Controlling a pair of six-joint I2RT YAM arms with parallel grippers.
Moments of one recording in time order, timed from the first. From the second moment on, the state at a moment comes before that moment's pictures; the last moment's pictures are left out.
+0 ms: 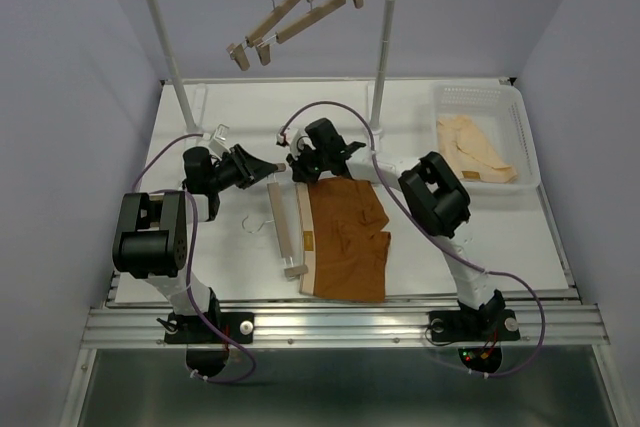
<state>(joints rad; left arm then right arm) 0.01 1.65 0.59 0.73 0.80 -0.82 0.71 2.30 1.71 -0.13 -0.42 -0.29</state>
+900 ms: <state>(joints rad) 0.01 1.67 0.59 0.73 0.84 -0.80 0.69 2.21 1.60 -0.15 -0.42 -0.32</state>
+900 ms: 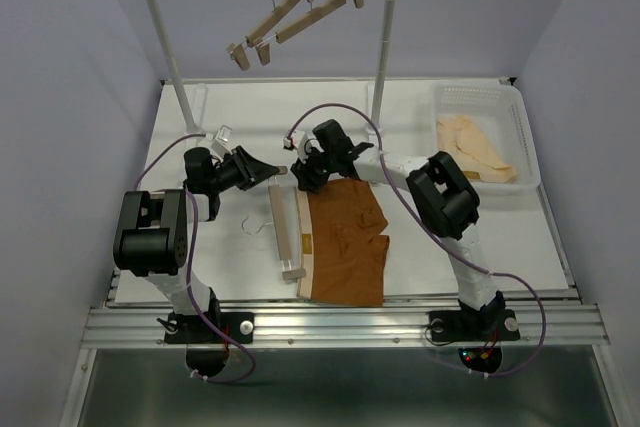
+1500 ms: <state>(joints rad) 0.01 1.67 0.59 0.73 0.84 -0.80 0.69 2.21 1.56 -0.13 -0.49 -0.34</state>
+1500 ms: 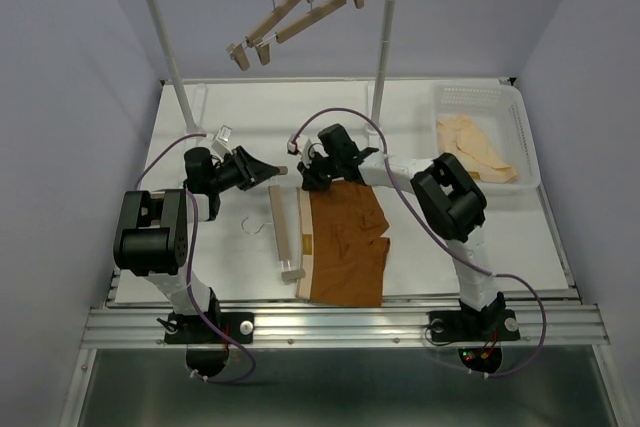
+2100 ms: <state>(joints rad) -0.03 1.67 0.60 0.80 0.87 -0.79 0.70 1.97 1.37 0.09 -0.34 -0.15</state>
